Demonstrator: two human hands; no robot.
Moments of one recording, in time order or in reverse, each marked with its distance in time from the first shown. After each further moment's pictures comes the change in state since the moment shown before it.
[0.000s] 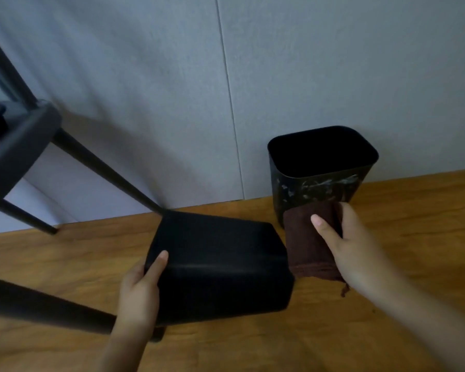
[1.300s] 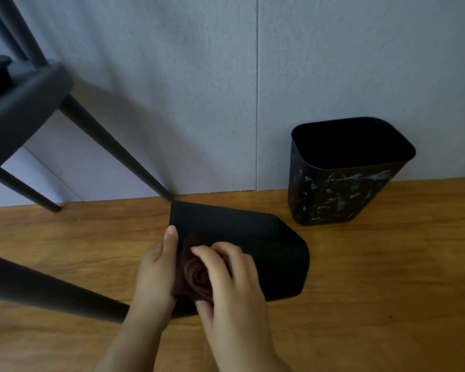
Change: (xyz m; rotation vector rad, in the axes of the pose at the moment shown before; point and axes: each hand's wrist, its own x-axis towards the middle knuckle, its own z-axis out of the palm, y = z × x) left_hand 0.019 -0.007 0.007 -0.008 0.013 0.159; right_hand -0.085 -0.038 0.158 -0.320 -0.111 -0.496
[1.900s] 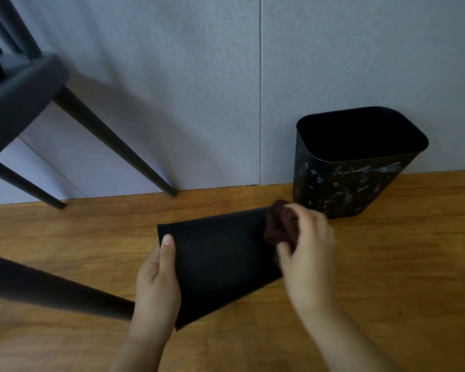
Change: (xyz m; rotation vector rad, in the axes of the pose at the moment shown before) left_hand -0.010 -0.012 -0.004 -0.016 0.039 0.000; right_hand 0.029 0.094 -0.017 -0.096 0.316 0.311
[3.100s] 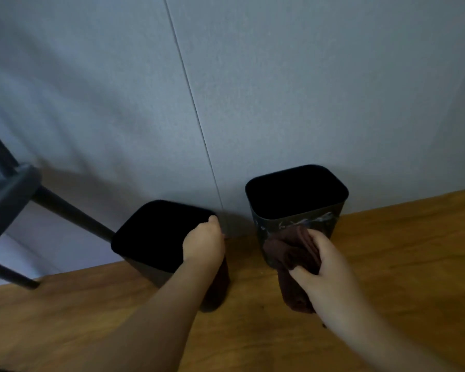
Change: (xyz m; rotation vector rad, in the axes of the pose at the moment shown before) left_hand 0.090 0.070 0.155 1.257 -0.039 0.671; right_hand 0.059 0.017 -0.132 0.508 -0.233 0.207
